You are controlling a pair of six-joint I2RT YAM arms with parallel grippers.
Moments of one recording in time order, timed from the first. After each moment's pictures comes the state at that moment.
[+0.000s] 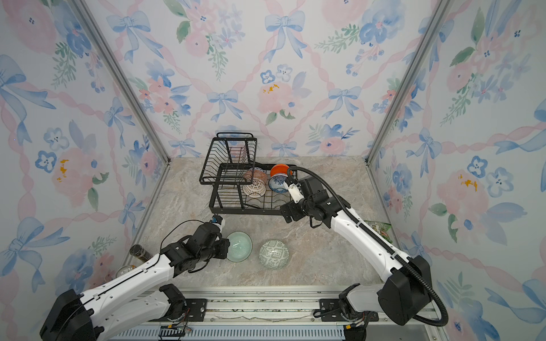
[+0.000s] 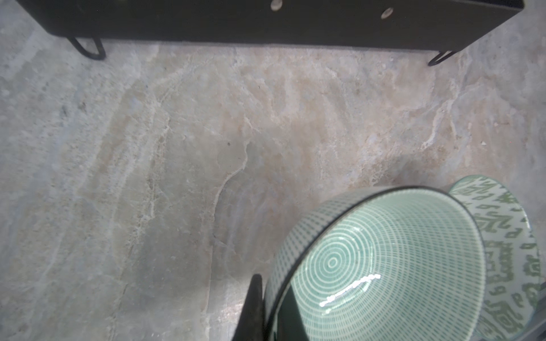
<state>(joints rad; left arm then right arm) -0.68 0.96 0.53 -0.44 -0.10 -0.52 0.53 1.35 1.17 -0.66 -0.10 -0.03</state>
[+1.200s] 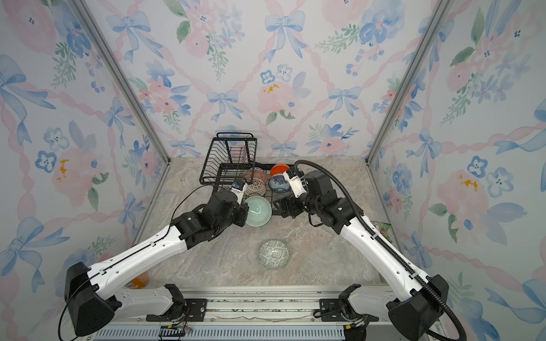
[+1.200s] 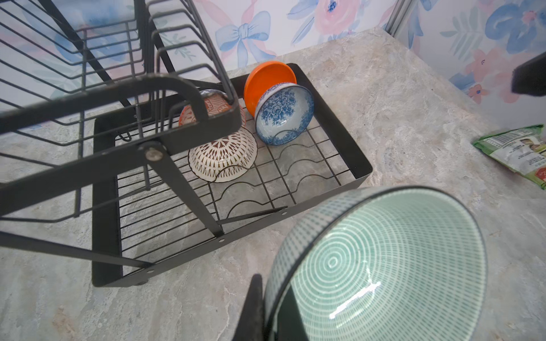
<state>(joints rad) -0.81 1.25 1.08 -0.46 -0.32 -0.23 0.58 1.23 1.23 -0.60 -0.19 0.07</state>
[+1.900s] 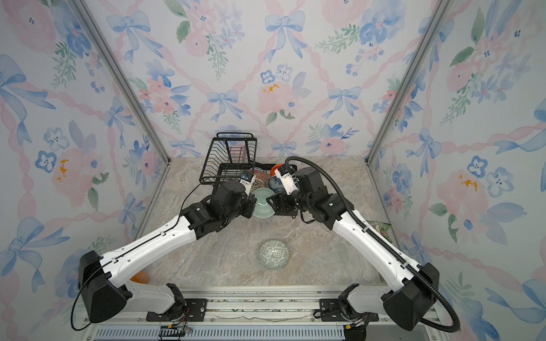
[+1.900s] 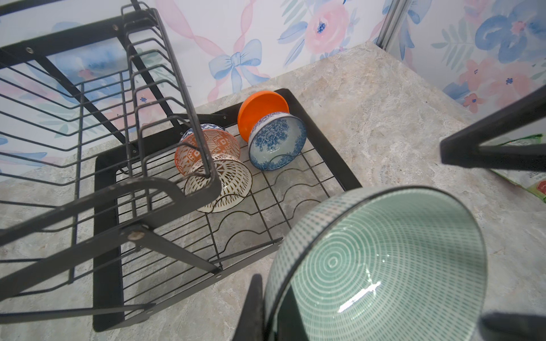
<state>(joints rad) -0.82 1.36 1.22 -0.45 -0.33 -0.17 0.63 1.32 1.29 -0.57 -0.18 0.11</state>
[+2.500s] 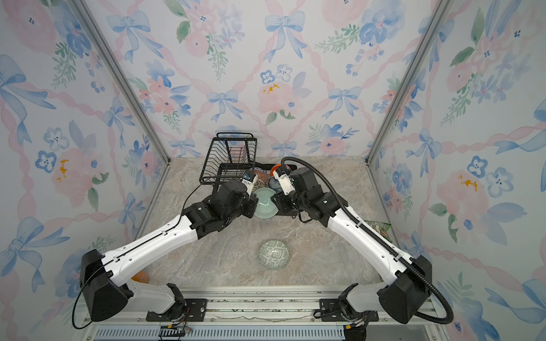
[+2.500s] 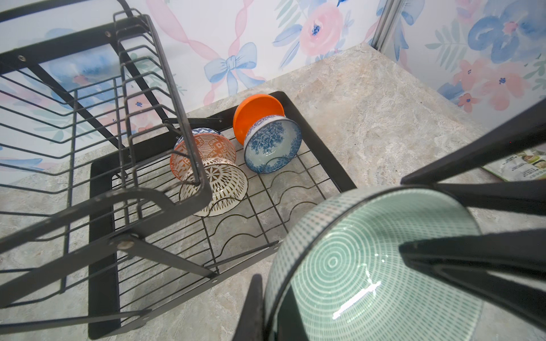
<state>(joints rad) -0.83 1.37 1.23 -0.44 -0.33 -0.17 0.64 1.37 1.30 -0.60 -0.12 0.11</state>
